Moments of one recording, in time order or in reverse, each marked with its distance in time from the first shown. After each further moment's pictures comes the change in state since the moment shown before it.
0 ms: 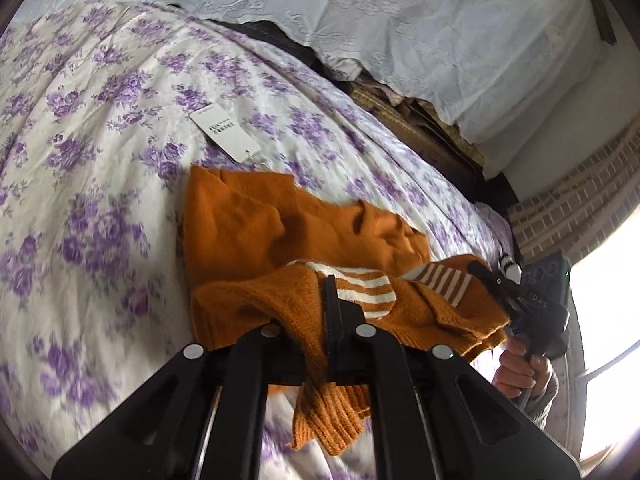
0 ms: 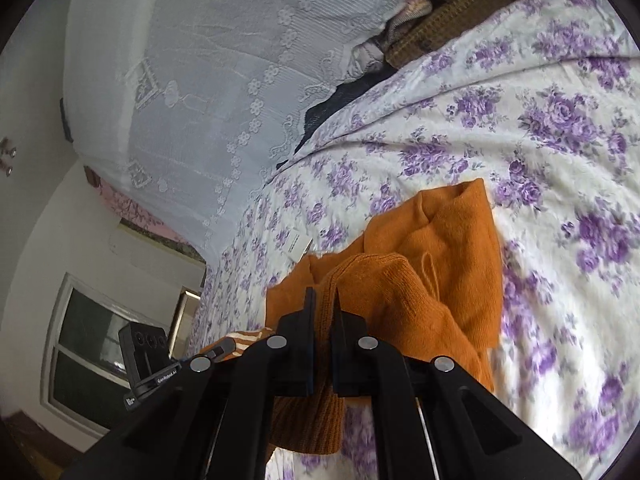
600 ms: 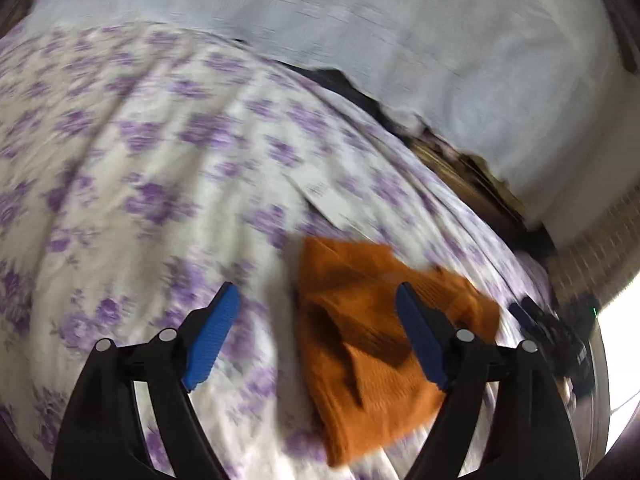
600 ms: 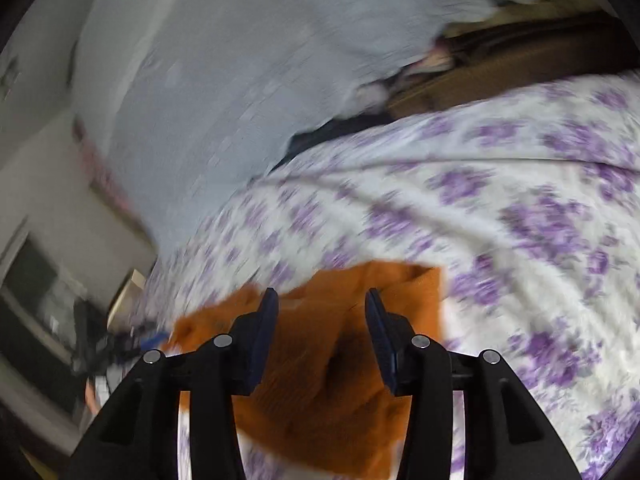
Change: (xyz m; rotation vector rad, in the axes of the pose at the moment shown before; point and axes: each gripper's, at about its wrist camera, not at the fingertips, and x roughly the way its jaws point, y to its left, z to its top) left arm -0.017 0.063 0.021 -0.003 -0.140 0.094; right arm 0.005 0.006 0.016 -0.320 -0.044 -0.136
